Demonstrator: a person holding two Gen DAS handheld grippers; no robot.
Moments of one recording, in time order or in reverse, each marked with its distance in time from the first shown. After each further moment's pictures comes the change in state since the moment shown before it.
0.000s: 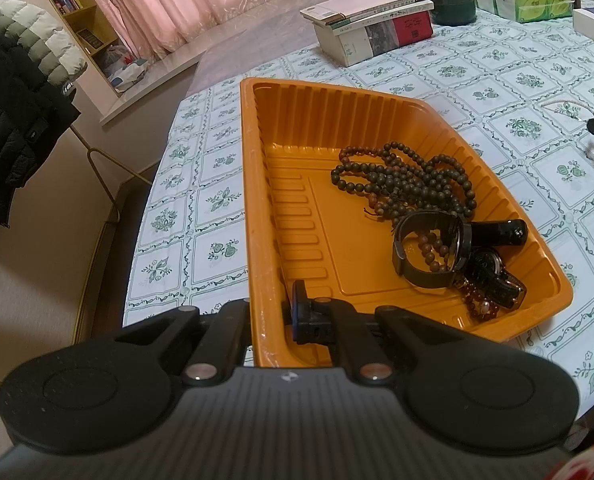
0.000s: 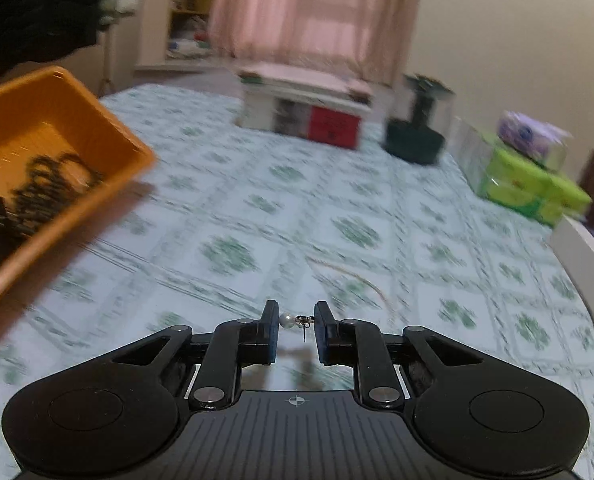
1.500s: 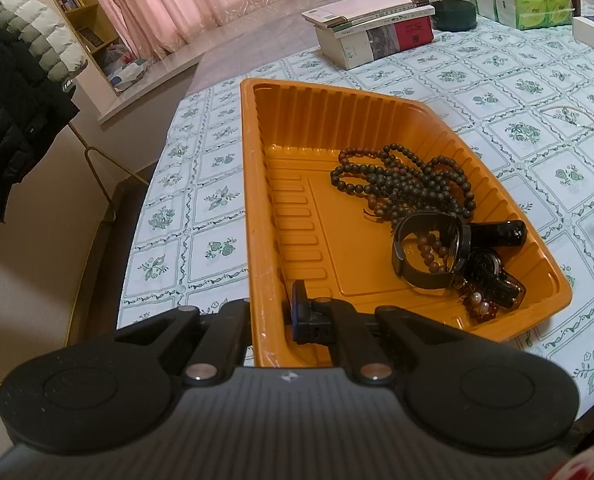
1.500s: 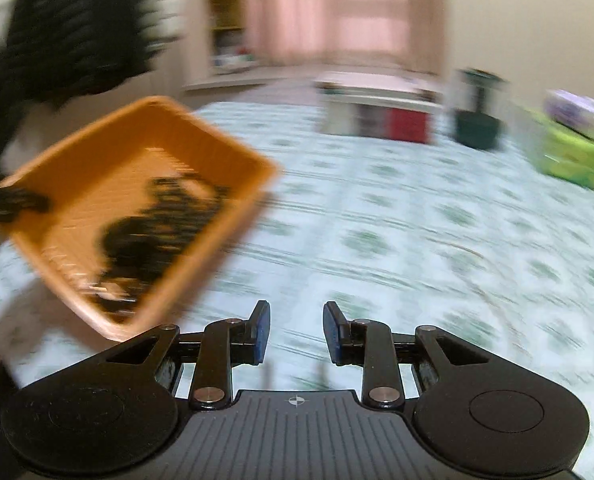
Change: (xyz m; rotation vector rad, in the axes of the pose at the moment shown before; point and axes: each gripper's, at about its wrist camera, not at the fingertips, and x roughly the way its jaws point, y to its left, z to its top) left arm 0.001 0.000 -0.003 -0.012 -0.009 -0.010; right arm -0.053 0.053 -0.011 0.143 0.014 0.148
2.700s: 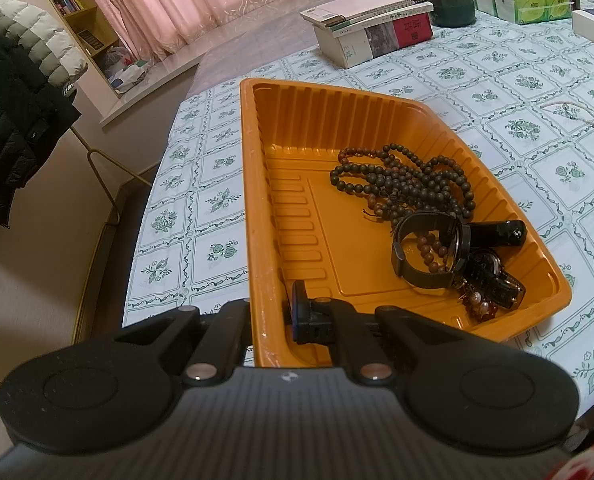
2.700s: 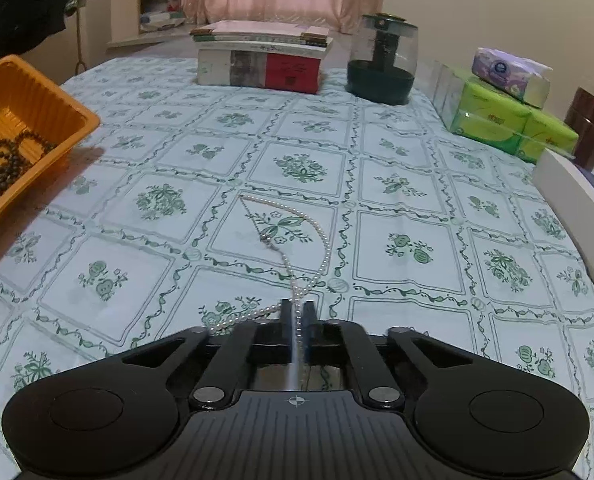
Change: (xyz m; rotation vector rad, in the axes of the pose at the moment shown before) left arm -0.003 0.000 0.001 0.009 0.001 0.007; right arm 0.050 -0.124 0.002 -0.048 0.120 -0.184
